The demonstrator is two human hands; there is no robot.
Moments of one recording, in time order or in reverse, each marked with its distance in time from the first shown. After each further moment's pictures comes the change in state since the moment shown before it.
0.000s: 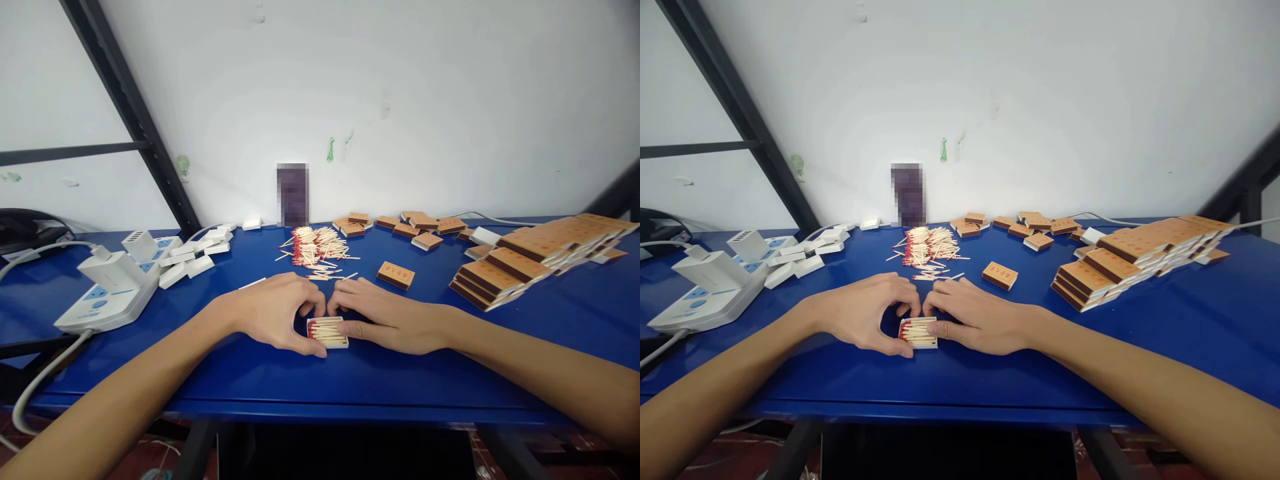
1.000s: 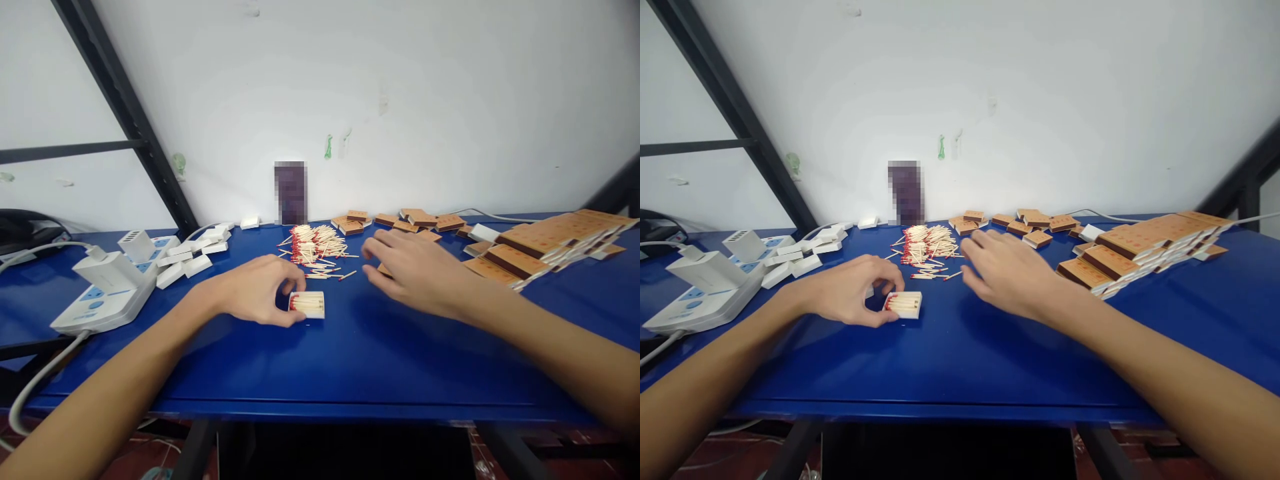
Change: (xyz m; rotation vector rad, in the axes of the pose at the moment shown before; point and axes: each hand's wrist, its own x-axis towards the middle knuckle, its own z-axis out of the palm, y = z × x) left_hand -0.007 -0.011 -0.021 0.098 0.037 -0.088; right_hand -0.012 0.010 -0.027 -0.795 0.342 0.345
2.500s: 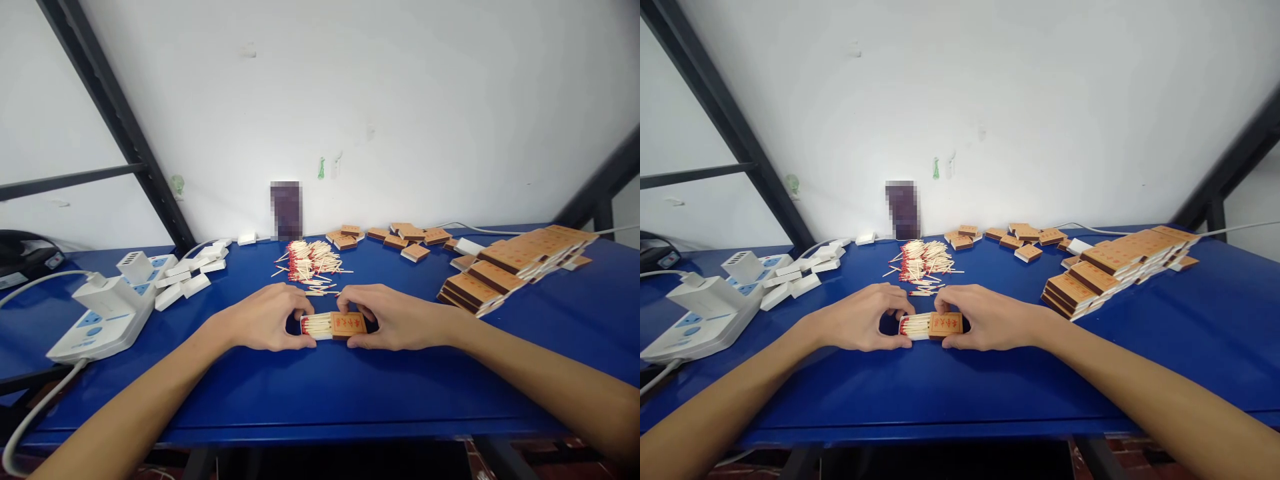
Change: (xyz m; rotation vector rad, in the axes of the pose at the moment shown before) left_hand 0.006 -0.004 0.018 -0.059 0.027 0.088; right_hand 0.001 -0.014 0.001 0.718 -0.264 -0.184
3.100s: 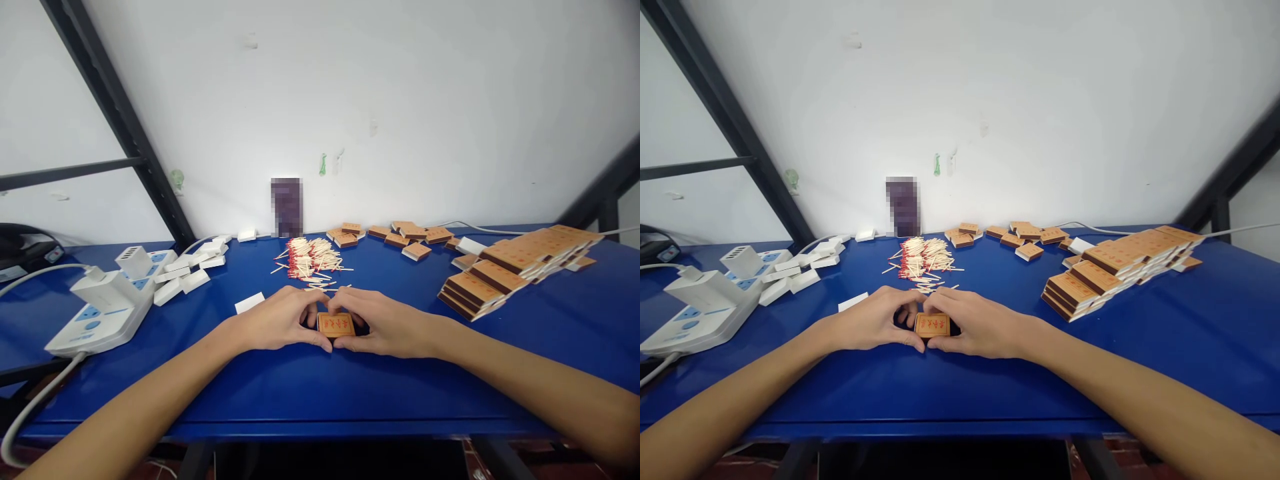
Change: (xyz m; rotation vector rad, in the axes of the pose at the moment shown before) left_hand 0.013 0.009 0.014 -0.357 0.031 -0.044; right_hand 0.002 -0.004 0.013 0.017 0.015 -0.029
